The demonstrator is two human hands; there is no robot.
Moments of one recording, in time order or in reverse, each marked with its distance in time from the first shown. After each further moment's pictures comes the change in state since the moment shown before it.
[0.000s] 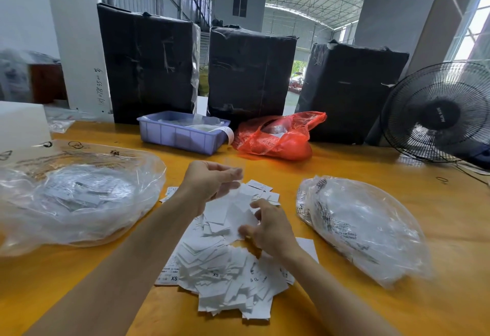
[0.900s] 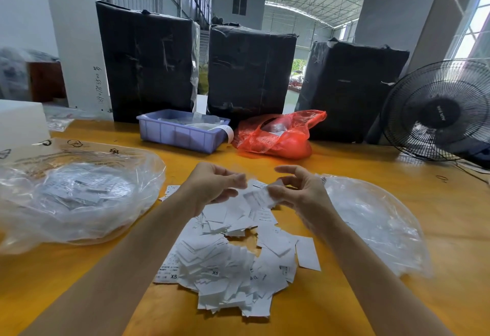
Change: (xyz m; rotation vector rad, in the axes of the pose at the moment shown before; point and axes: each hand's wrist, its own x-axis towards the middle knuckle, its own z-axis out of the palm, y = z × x) left_hand -0.002 -0.002 0.000 0.182 -0.121 -0.006; right_hand 0.007 0.009 -0.070 0.886 -0.013 -0.102
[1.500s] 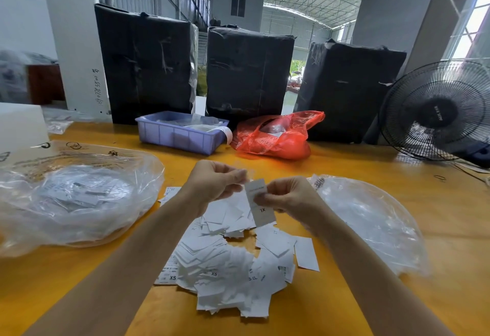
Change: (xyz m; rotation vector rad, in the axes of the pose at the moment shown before) left_hand -0.005 0.007 0.007 -0.072 0.037 0.052; right_hand -0.007 -0.018 0.012 -0.225 -0.160 0.090
